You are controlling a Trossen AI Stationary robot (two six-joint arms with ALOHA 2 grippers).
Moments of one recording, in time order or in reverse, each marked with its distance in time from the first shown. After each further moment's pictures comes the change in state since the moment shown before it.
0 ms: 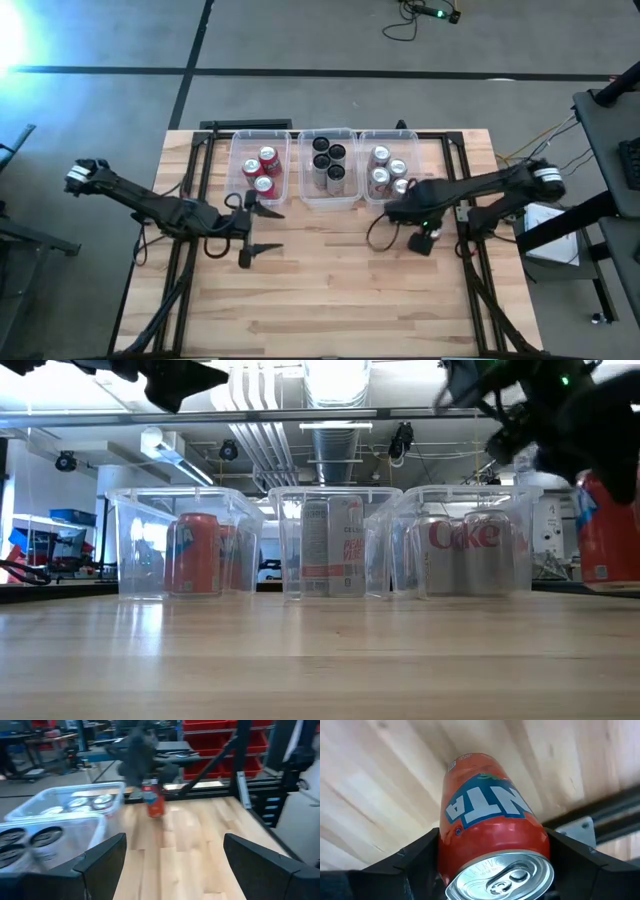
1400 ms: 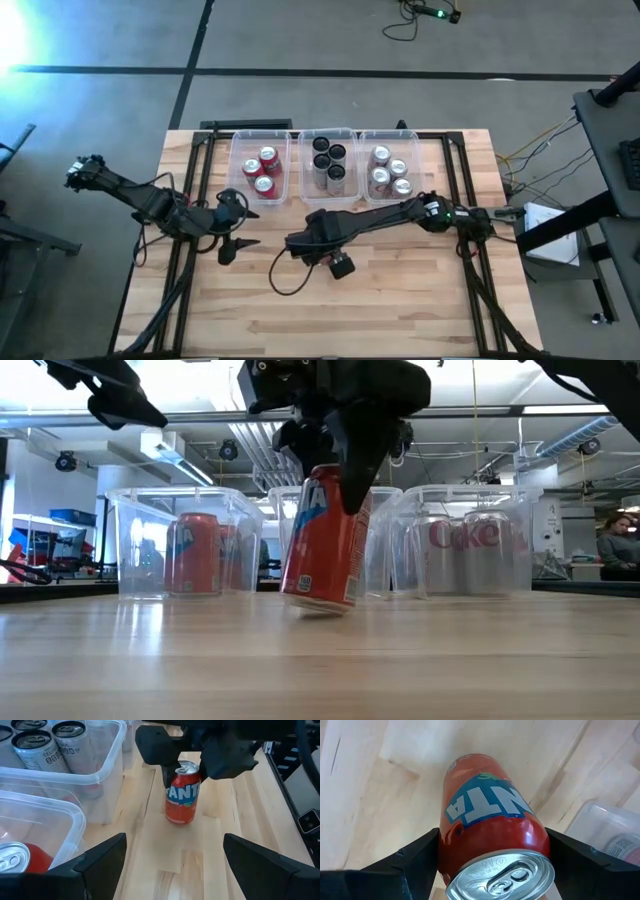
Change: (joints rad) left arm -0.073 -0.142 0.177 -0.767 -0.076 -0.391; right arm 0.148 0.961 1.287 -0.021 0.235 -0.789
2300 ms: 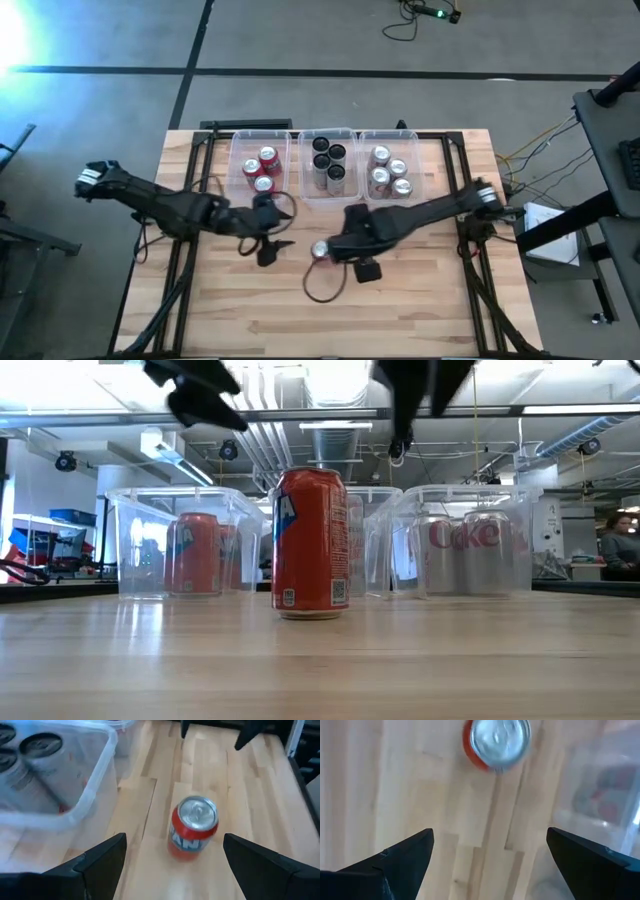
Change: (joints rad) left arm 0.140 0.386 0.161 0.189 0.090 0.066; right arm 0.094 -0.380 -0.328 0.038 0.056 0.368
